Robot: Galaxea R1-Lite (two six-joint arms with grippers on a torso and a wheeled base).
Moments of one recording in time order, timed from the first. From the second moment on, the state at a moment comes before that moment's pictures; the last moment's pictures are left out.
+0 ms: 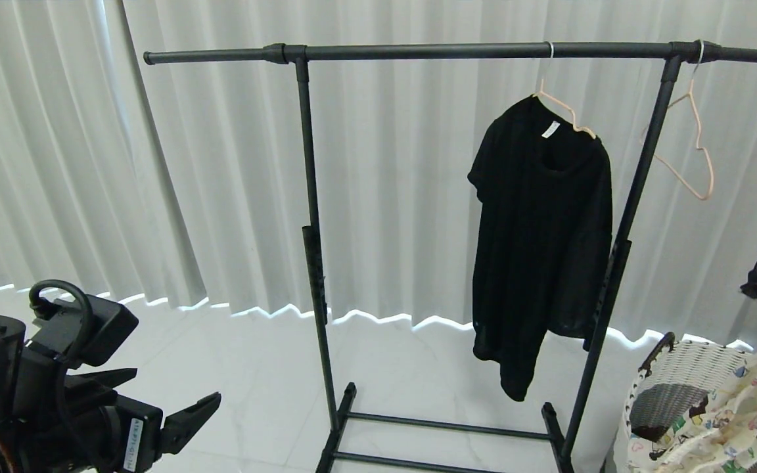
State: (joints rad) left arm -0.36 1.14 -0.45 -0.08 0.15 0.06; right arm -0.02 1.33 -0.82 0.29 -0.19 -0.41
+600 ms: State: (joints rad) left arm -0.54 1.11 -0.44 -0.15 0.02 0.06; right arm 0.32 1.32 -1.16 0.49 -0.19 -0.27
